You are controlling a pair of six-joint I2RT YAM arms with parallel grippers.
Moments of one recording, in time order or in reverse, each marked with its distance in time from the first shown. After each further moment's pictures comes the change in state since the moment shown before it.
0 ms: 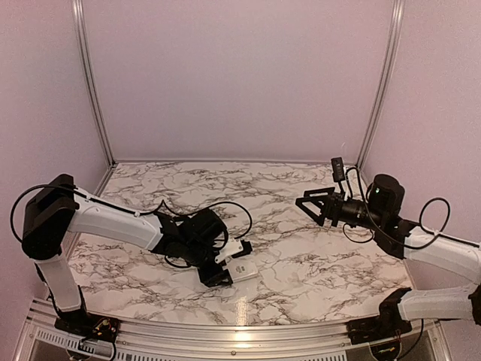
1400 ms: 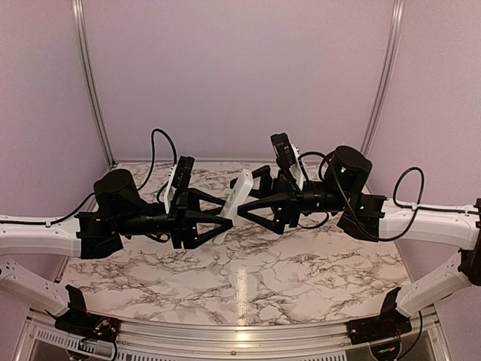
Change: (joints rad) left arm 0.013 -0.638 -0.311 0.801 0.309 -0.449; right arm 0.488 0.268 0.410 0.120 -0.108 -0.104
